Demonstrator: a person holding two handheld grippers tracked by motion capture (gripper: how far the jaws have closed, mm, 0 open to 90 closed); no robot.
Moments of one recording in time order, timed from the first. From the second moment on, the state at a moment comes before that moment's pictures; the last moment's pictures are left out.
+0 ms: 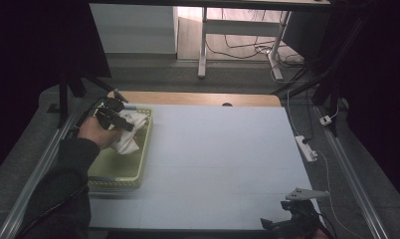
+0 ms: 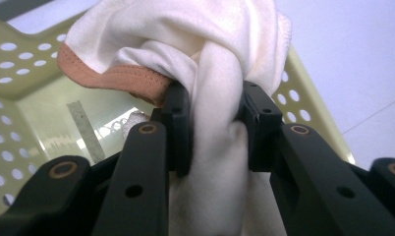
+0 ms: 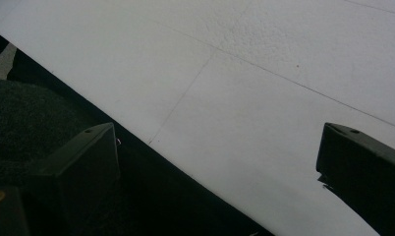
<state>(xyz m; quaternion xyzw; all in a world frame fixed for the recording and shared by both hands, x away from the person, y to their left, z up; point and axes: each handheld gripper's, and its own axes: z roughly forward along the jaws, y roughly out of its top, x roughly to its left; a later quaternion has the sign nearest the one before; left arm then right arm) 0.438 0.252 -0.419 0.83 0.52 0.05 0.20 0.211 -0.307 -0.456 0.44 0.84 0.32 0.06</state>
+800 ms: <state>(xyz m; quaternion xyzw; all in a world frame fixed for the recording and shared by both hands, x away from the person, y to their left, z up) 0.430 0.243 -0.362 0.84 0.49 0.08 0.24 0.211 -0.306 -0.456 0.44 0.84 0.32 0.06</state>
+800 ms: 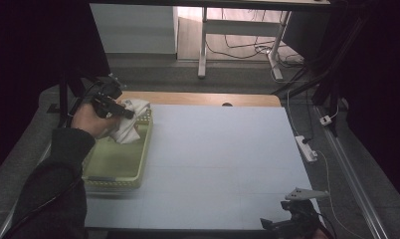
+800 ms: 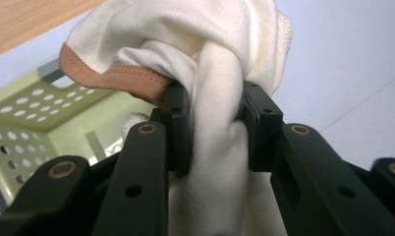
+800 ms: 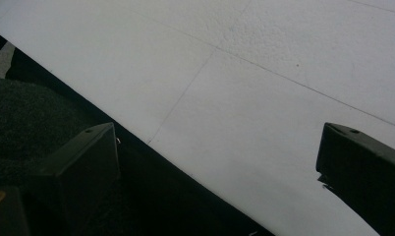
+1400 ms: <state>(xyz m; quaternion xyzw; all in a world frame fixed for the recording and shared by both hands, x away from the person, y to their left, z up) 0.431 0.193 -0.353 0.86 0.44 0.07 0.26 0.211 -0.306 -0.456 0.44 0.84 0.32 0.06</state>
